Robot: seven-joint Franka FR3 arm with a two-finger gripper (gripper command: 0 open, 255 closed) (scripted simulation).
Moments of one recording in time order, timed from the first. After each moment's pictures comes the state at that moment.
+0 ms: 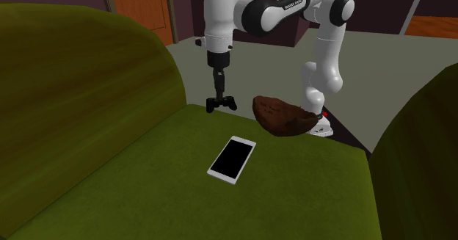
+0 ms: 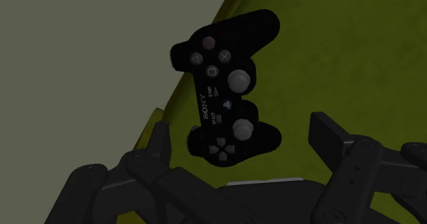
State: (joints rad) arm 0.14 0.01 0.28 -1.77 -0.03 1.80 0.41
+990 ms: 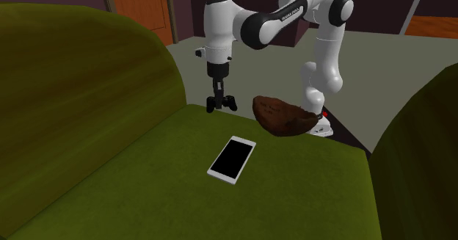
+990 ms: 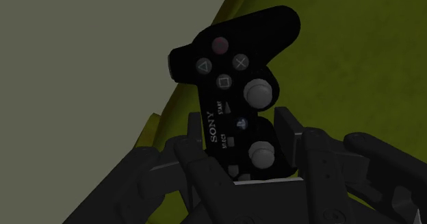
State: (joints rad) arm 0.14 0.02 0.28 -1.84 -0.03 1.89 0.41
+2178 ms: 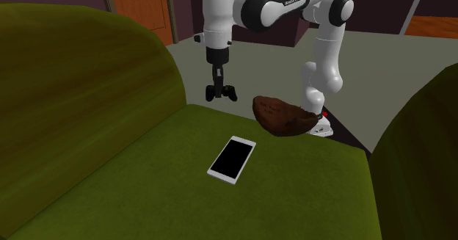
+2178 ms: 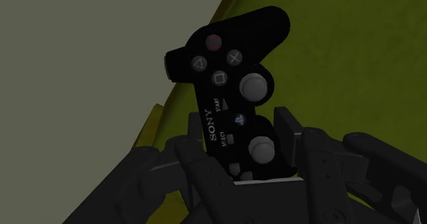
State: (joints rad) arm 0.14 0.02 0.28 -1.72 -0.03 1.77 0.41
